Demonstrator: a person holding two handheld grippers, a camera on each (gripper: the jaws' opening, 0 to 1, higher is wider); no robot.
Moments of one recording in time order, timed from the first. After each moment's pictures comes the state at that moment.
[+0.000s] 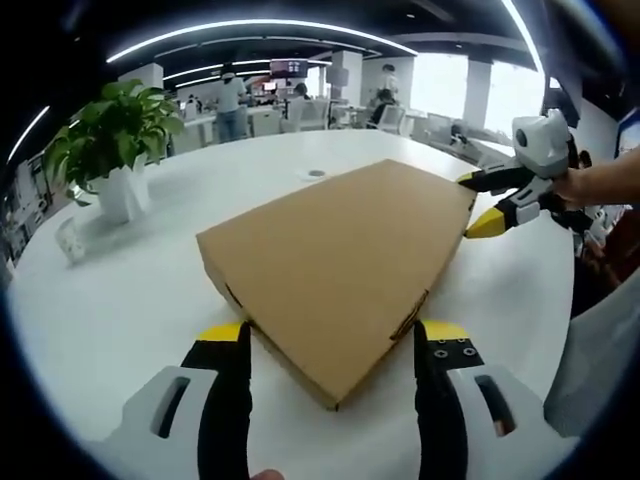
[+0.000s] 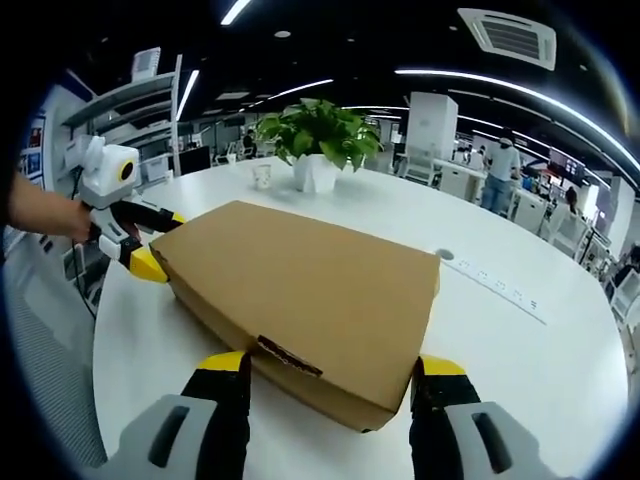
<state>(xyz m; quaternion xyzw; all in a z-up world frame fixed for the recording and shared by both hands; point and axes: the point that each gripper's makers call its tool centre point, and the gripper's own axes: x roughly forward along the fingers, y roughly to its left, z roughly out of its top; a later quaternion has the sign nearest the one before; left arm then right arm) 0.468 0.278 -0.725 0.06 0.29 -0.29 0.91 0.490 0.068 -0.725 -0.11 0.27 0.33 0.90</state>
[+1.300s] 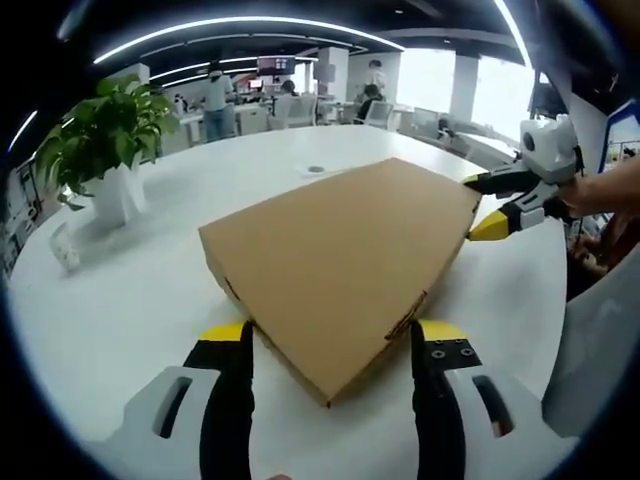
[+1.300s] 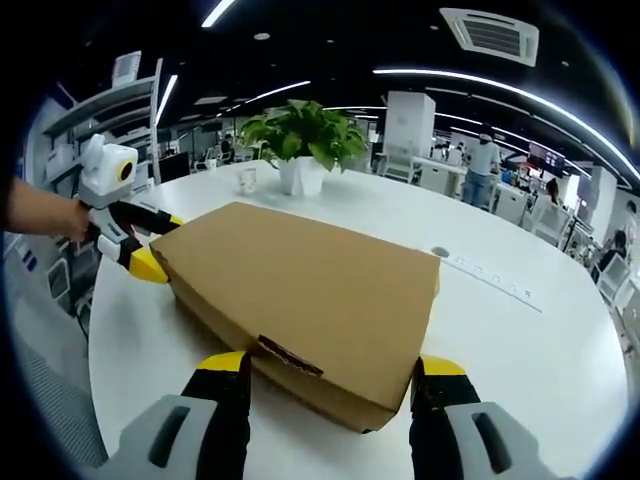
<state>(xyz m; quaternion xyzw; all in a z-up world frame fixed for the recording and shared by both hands) 0.477 0.303 -0.725 0.07 0.29 -0.32 0.90 0.480 0.091 -0.725 -0.10 0.27 0.28 0.92</state>
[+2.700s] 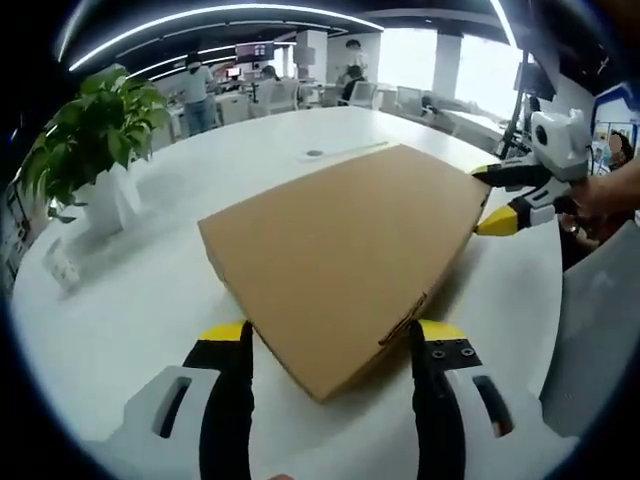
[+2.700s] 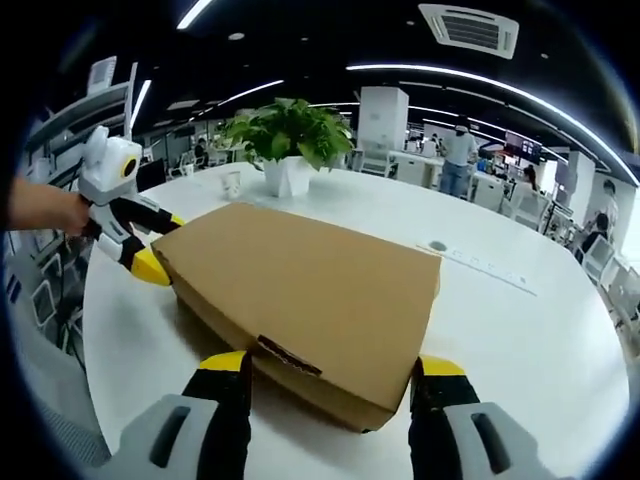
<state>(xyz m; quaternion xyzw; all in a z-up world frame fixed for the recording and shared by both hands) 0.486 0.332 -0.722 0.11 0.32 -0.36 0.87 0.469 0.129 -0.724 -0.08 0.28 0.22 0.93</state>
